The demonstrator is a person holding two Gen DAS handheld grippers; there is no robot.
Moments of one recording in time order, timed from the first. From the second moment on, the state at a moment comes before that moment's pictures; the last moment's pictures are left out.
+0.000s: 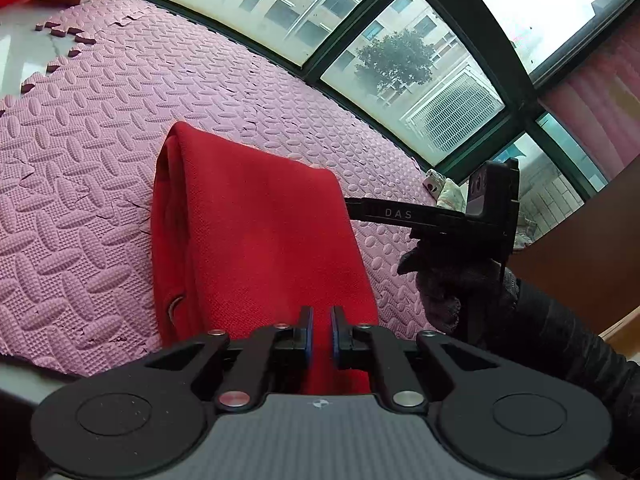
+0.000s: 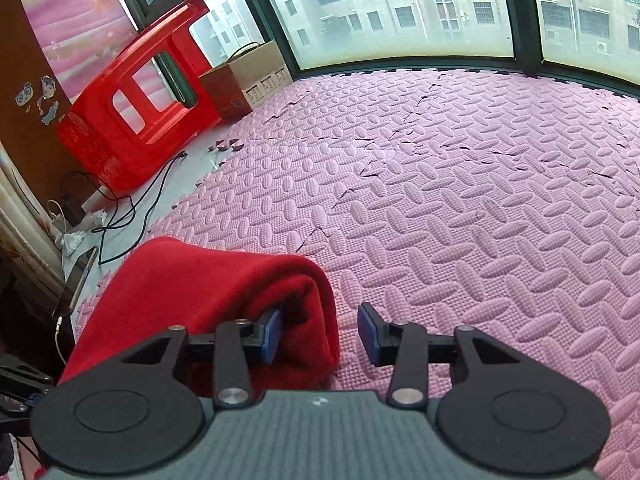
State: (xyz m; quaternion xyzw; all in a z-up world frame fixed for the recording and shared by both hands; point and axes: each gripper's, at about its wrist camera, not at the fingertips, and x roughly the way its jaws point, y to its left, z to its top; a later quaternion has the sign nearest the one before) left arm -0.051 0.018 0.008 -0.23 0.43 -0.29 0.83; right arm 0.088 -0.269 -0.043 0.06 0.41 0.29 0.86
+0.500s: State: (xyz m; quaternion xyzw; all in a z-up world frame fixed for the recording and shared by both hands) left arm -0.055 0.003 0.007 -0.18 0.43 -0.30 0.83; right arm 0.085 -0.277 -0.030 0.05 0.41 0.25 0.88
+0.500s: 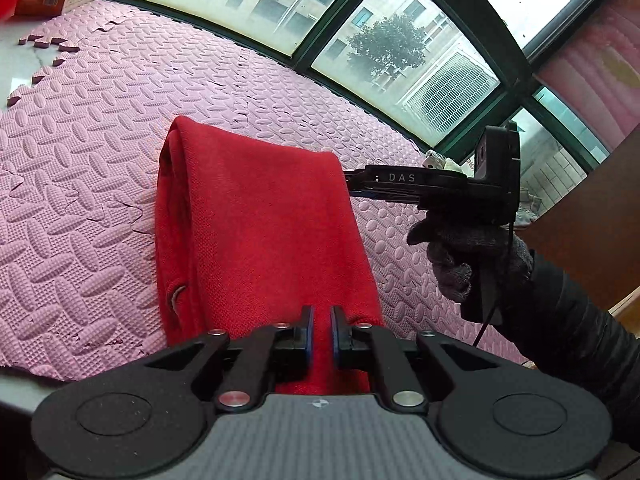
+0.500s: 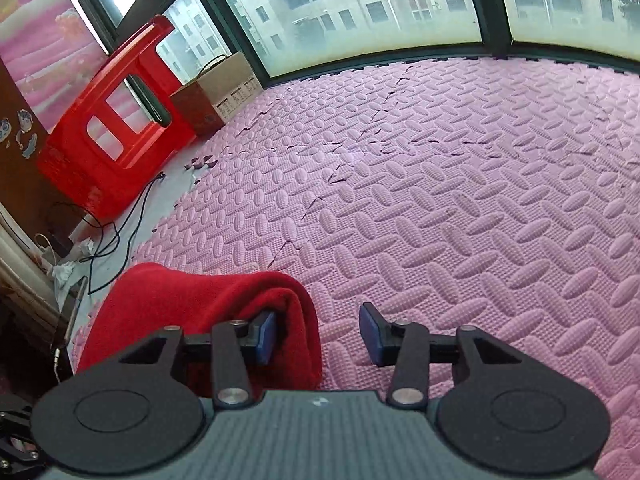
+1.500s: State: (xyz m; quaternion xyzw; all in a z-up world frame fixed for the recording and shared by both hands) left arm -0.071 -0.017 0.005 -0.13 0.41 -0.29 0.85; right arm 0.040 -0.201 0.004 -0.11 0.34 0.35 0.87
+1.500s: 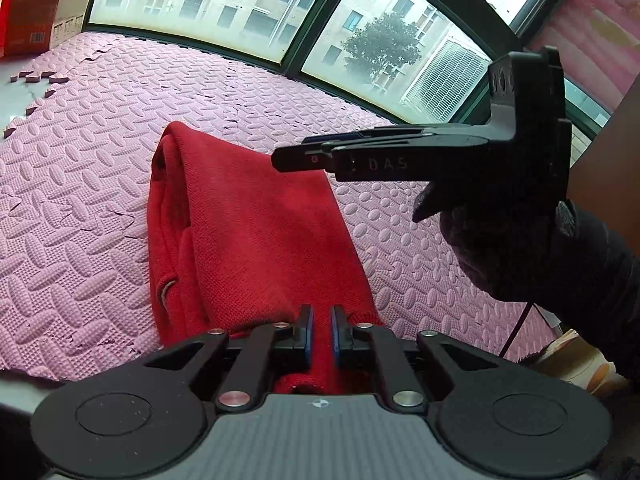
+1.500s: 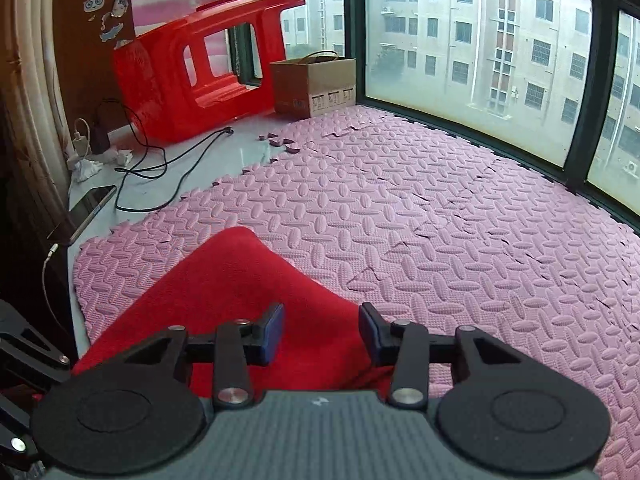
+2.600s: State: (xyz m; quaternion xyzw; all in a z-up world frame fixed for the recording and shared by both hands) left arm -0.071 -0.009 0.000 -0.16 0.41 -0.28 0.85; right arm 0.047 -0.173 -0.002 -0.12 0.41 0.44 0.79
